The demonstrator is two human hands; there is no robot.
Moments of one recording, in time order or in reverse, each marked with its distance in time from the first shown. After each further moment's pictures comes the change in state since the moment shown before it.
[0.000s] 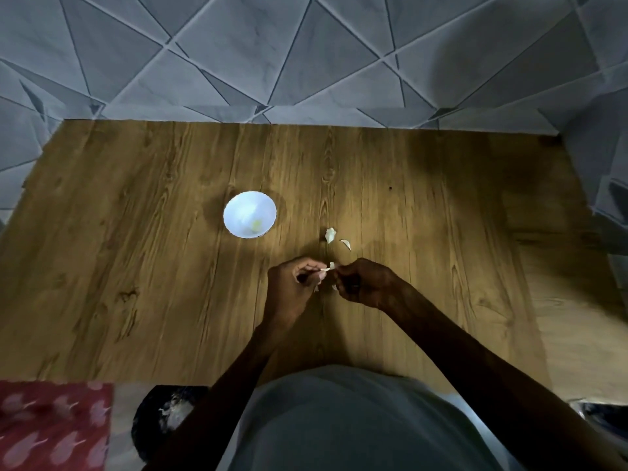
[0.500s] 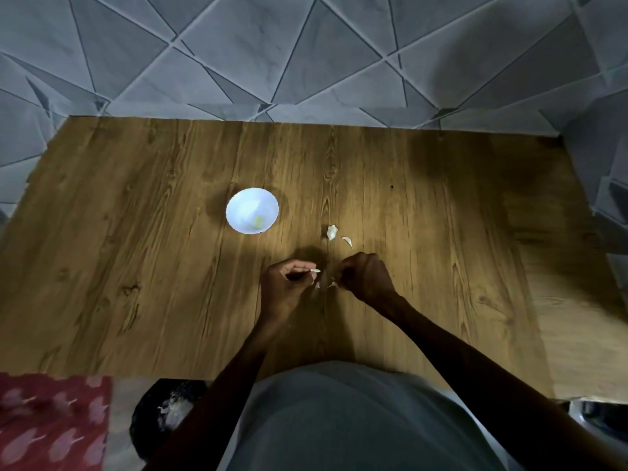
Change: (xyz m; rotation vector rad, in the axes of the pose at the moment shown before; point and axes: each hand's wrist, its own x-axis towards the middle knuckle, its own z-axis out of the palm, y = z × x) left_hand -0.004 -0.025 -0.001 -0.085 0.093 -0.175; right_hand 0.019 0.018 -0.009 -1.438 0.268 -0.744
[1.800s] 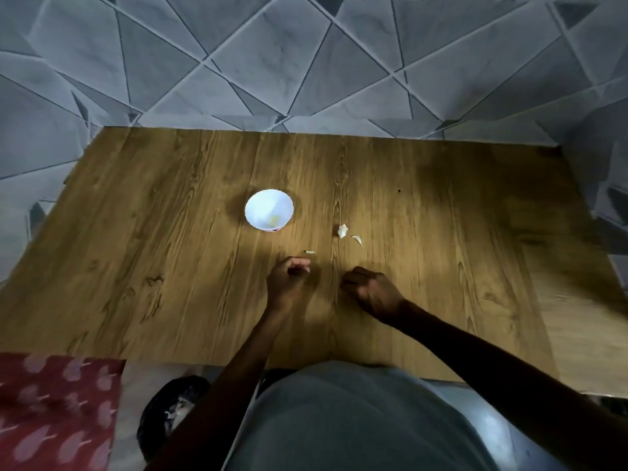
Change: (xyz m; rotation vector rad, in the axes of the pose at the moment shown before) left_hand -0.002 -0.026 -0.012 0.025 0.062 -0.143; right_hand -0.028 0.029 0.027 -0.401 0.125 -0.675
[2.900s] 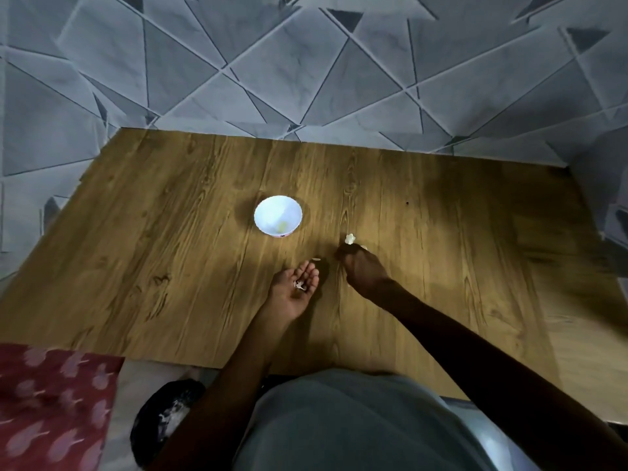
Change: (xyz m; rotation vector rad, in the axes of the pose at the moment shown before) left_hand 0.011 0.030 -0.004 -1.192 -0.037 -0.794; right_hand 0.072 -0.003 -0.023 -0.037 -0.123 0.323
